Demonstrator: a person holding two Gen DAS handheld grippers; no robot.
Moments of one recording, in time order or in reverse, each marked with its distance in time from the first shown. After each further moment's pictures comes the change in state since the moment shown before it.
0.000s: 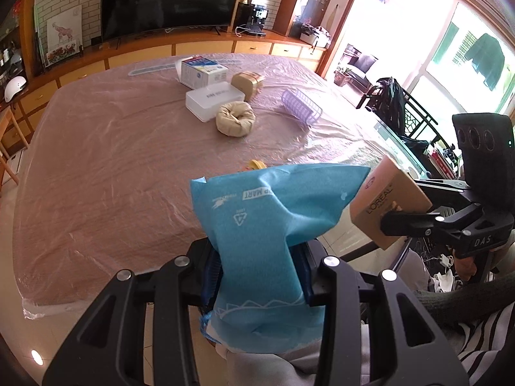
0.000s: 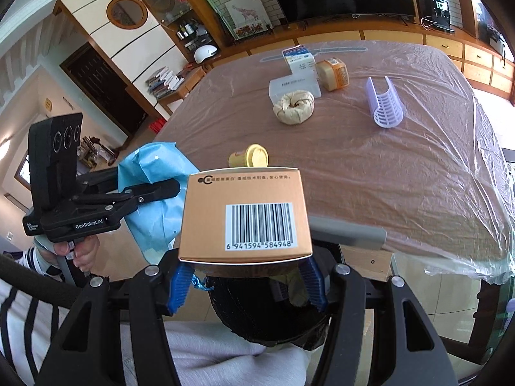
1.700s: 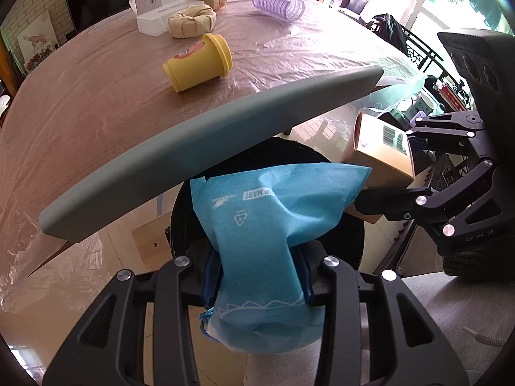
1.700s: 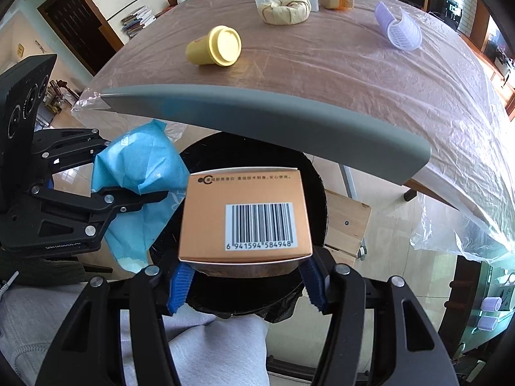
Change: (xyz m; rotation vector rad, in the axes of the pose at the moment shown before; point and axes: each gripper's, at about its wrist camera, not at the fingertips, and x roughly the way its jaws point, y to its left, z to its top) left arm 0.070 -0.026 -0.066 0.146 0.208 0.071; right arm 0.076 -0.008 -0.047 -0.095 0.220 -0.188
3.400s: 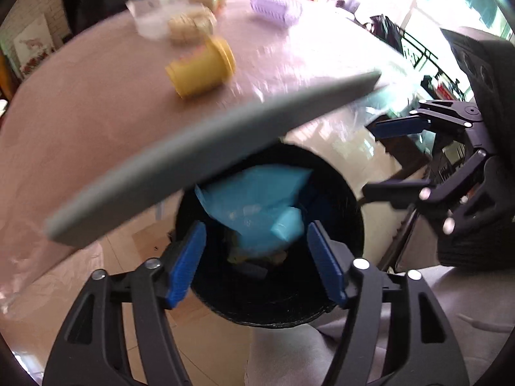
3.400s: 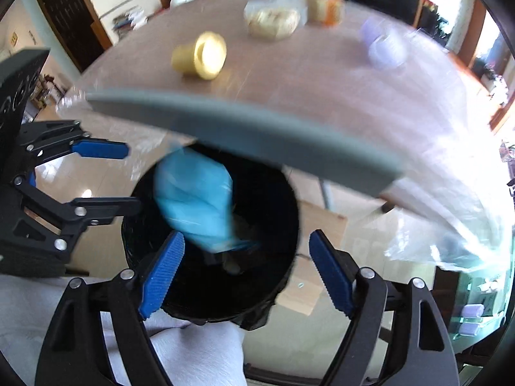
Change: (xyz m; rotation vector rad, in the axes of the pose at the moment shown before) left arm -0.007 -0.009 0.015 0.010 -0.037 -0.009; right arm -0.020 0.001 0.004 -0.034 -0.074 -0.122
